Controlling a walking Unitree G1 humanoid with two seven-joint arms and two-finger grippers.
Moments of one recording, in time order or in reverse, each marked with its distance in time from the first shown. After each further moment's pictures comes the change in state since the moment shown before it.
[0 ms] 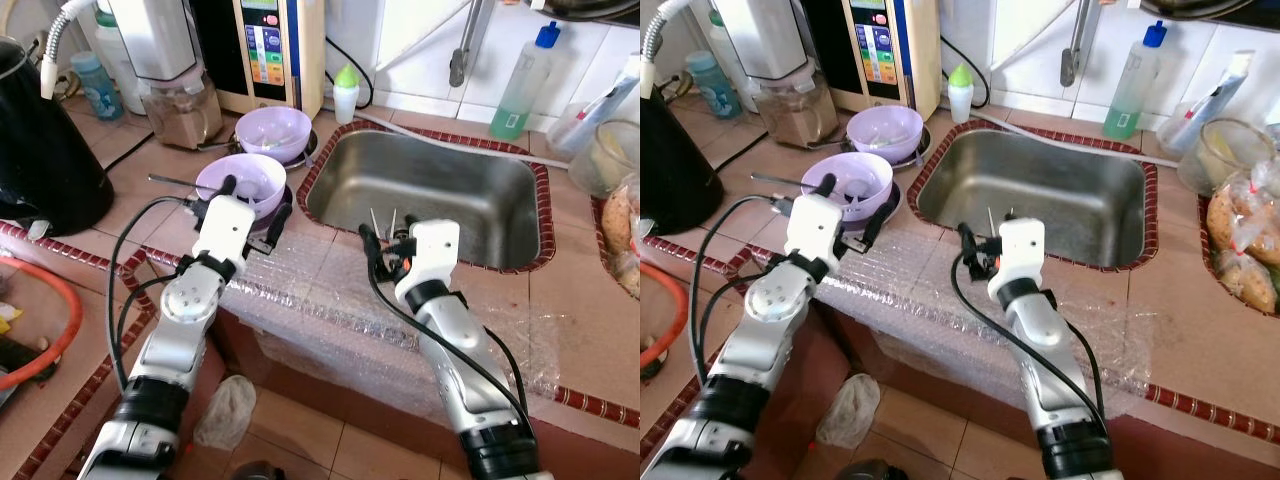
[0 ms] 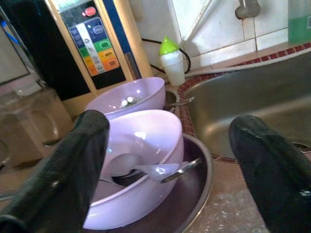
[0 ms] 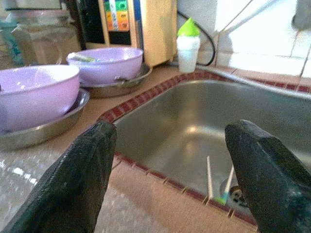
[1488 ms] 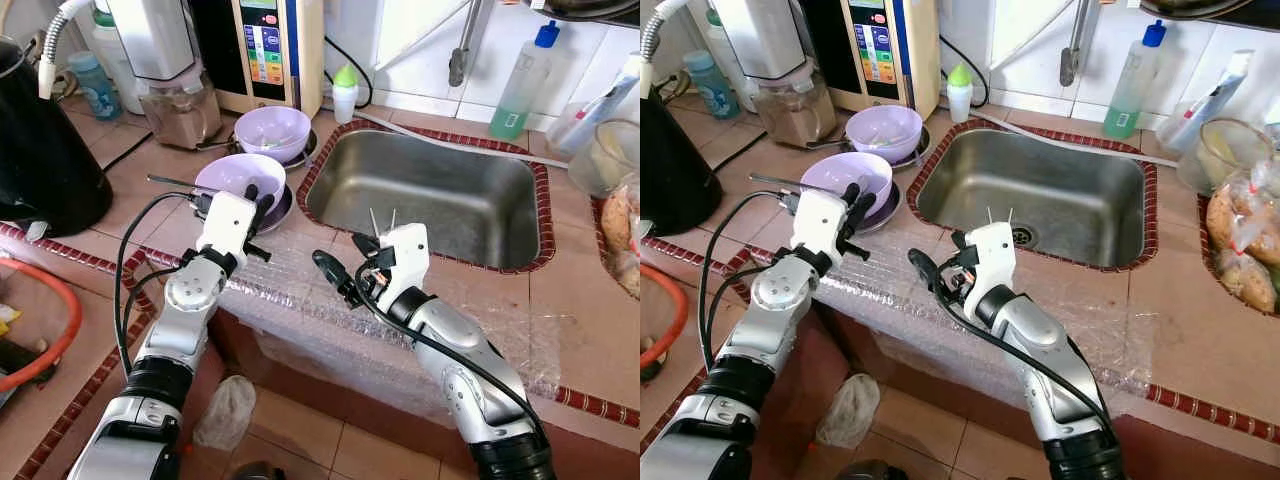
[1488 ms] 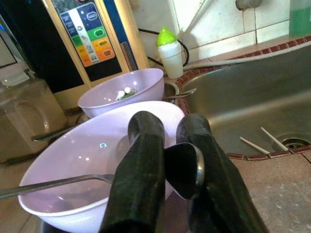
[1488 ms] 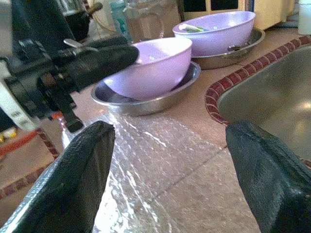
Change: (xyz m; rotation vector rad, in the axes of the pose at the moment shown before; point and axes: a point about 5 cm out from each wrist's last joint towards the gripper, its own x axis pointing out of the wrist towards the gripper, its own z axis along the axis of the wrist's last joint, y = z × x) left arm 0.010 0.006 -0.010 -0.007 0.016 -0.013; right arm -0.015 0.031 0.004 0.170 0.160 0.386
